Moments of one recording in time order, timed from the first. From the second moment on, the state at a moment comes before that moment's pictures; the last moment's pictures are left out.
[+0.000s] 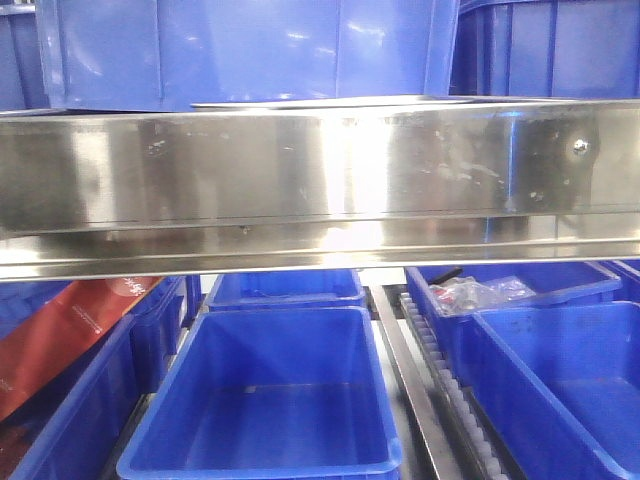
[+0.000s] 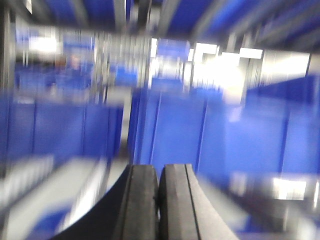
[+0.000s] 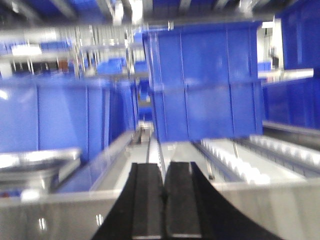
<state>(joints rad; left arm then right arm) -0.15 0.00 -0.16 0.02 -0.09 -0.08 -0.10 0.00 -0.04 0.07 -0.12 0.03</state>
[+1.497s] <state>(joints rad) -0.48 1.57 -1.58 -0.01 0.99 -0.16 0.16 1.51 -1.63 0.17 1.20 -0.04</state>
